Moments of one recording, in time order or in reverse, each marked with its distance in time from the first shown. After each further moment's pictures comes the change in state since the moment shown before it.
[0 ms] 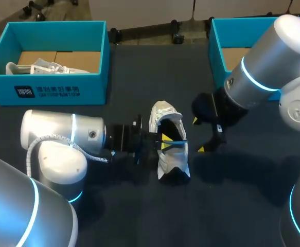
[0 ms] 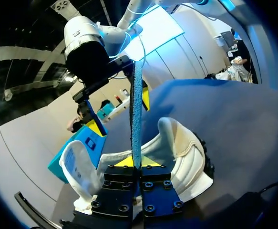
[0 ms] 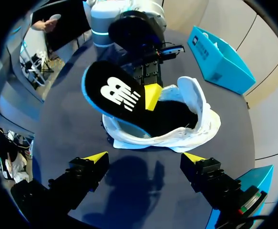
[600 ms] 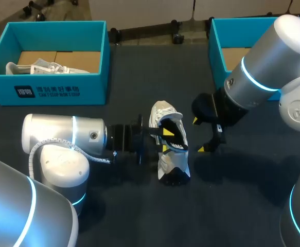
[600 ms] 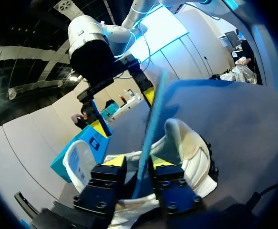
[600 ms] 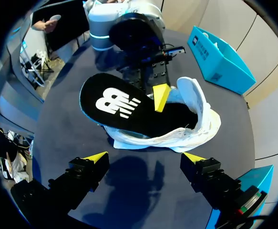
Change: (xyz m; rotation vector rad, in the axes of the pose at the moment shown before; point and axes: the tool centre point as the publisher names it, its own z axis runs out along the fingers) left arm -0.006 -0.006 0.002 0.008 -0.036 -0.026; right arm 0.000 0.000 0.000 0.000 0.000 0.000
